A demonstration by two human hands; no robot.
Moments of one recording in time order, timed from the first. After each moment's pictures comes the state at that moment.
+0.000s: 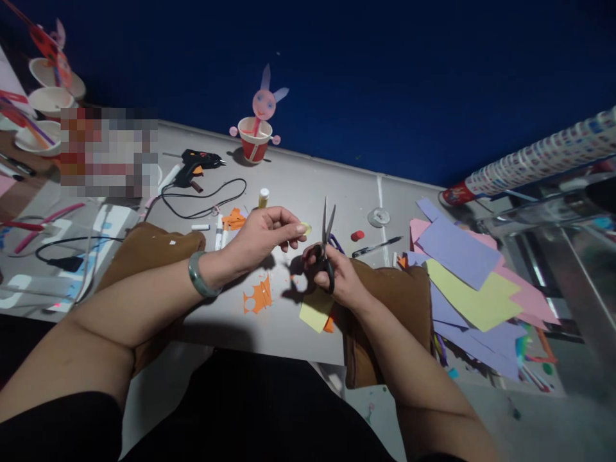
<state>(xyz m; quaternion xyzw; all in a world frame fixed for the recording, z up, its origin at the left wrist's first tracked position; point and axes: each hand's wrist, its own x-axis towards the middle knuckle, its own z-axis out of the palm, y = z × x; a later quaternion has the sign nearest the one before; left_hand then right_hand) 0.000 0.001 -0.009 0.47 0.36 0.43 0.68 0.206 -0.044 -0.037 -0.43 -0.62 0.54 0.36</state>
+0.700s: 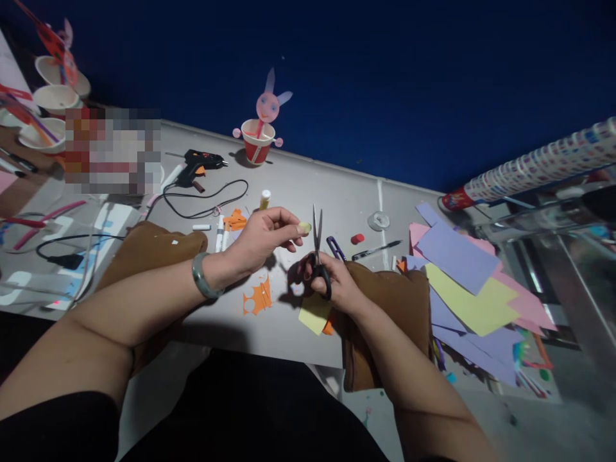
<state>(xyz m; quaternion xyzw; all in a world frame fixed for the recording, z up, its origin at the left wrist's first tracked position) 0.006 -0.001 -0.004 0.39 0.37 0.46 0.70 0.201 -0.048 -0.034 -0.44 -0.64 0.55 0.31</state>
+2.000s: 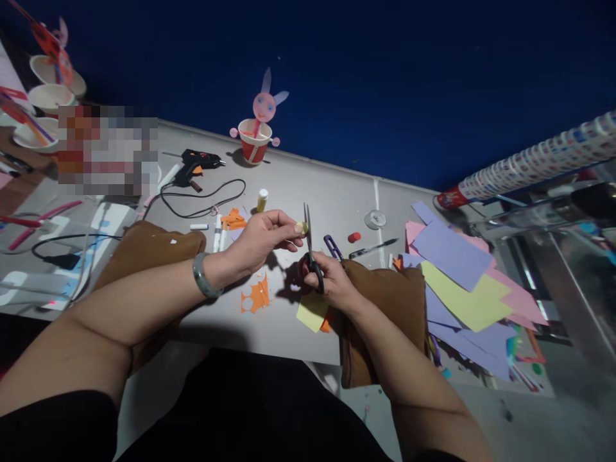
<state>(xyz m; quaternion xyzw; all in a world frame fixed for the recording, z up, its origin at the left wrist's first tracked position) 0.009 -0.003 -0.008 0.35 0.38 0.43 0.74 0.200 -0.044 -0.039 -0.45 -0.68 0.48 0.31</state>
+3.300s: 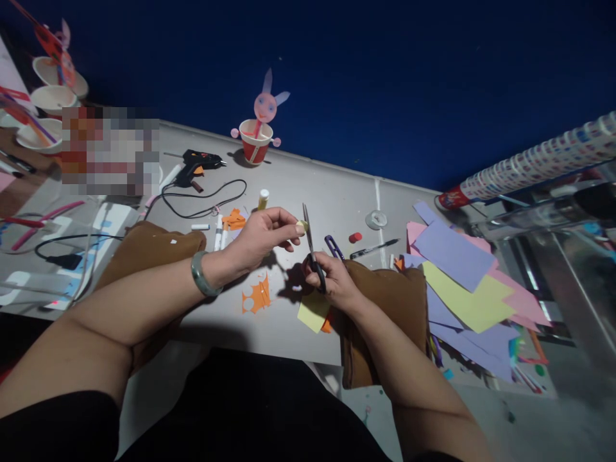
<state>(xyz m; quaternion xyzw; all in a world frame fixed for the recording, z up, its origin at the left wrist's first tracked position) 0.006 0.000 -0.007 0.39 0.36 0.46 0.71 0.199 -0.044 -0.037 -0.45 -0.68 0.49 0.31</state>
